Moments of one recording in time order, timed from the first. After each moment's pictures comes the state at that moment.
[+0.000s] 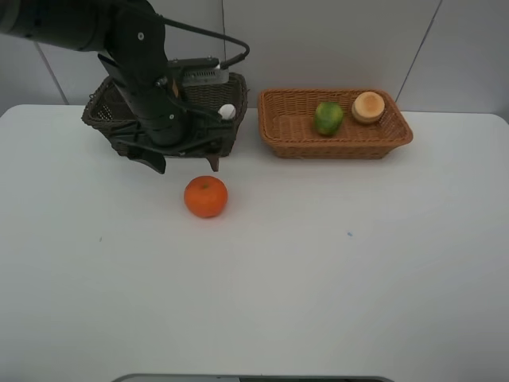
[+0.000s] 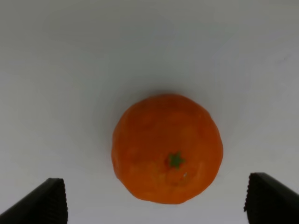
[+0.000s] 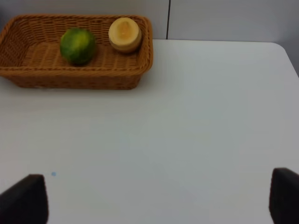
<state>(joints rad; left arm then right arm) -0.59 1.87 -1.22 0.07 0.70 -0.64 0.06 0.00 -0.52 -0.13 1.06 0.06</state>
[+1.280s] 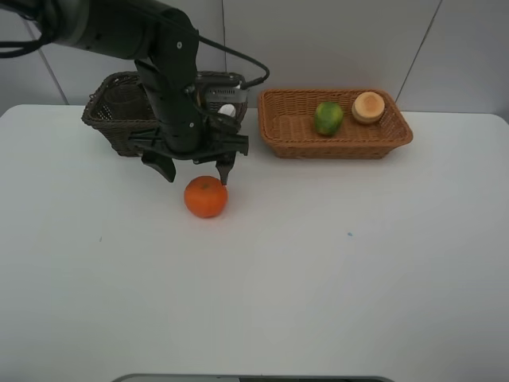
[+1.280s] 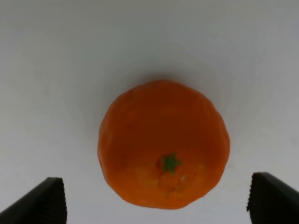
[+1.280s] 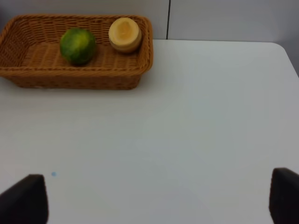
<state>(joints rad) -0.61 2.00 -1.35 0.06 0.83 -0.56 0.06 0.00 -0.52 -0.13 1.06 0.06</state>
